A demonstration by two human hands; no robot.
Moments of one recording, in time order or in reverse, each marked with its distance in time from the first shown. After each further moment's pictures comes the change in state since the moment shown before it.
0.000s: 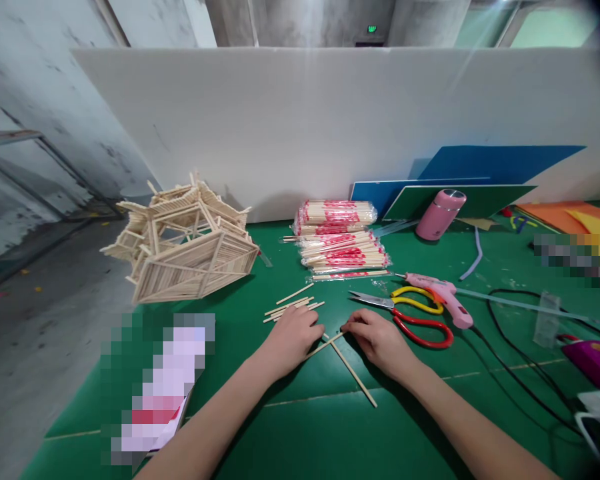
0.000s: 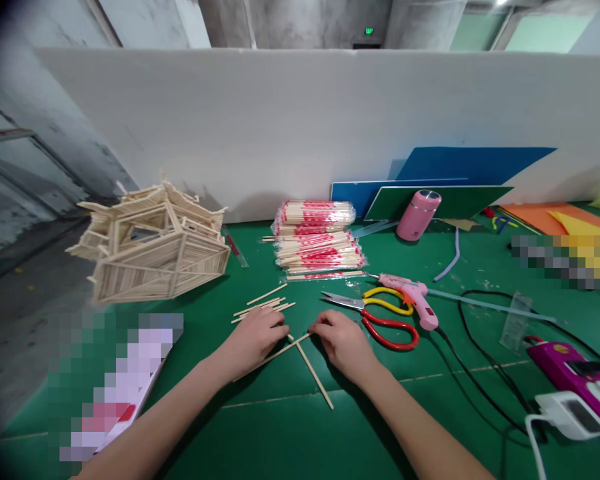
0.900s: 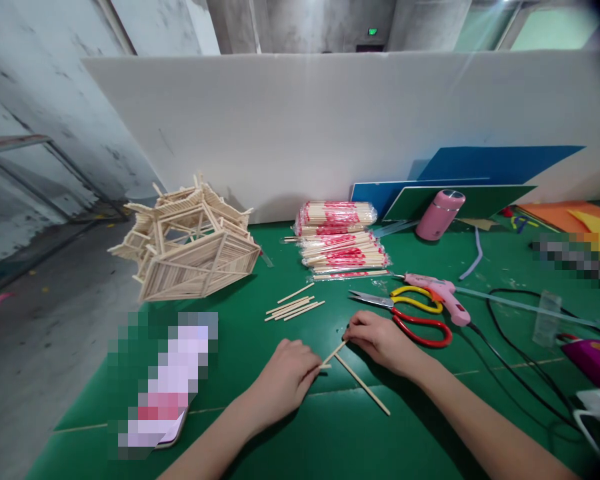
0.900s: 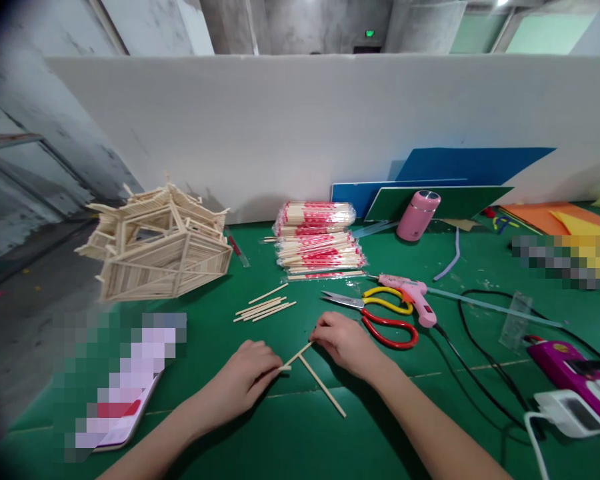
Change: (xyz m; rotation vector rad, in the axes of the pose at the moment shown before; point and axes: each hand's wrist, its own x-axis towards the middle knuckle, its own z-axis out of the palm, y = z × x) left_hand -0.036 0.036 -0.010 -0.378 -0.142 -0.189; right_hand 0.001 -0.003 -0.018 0.030 -0.138 -0.111
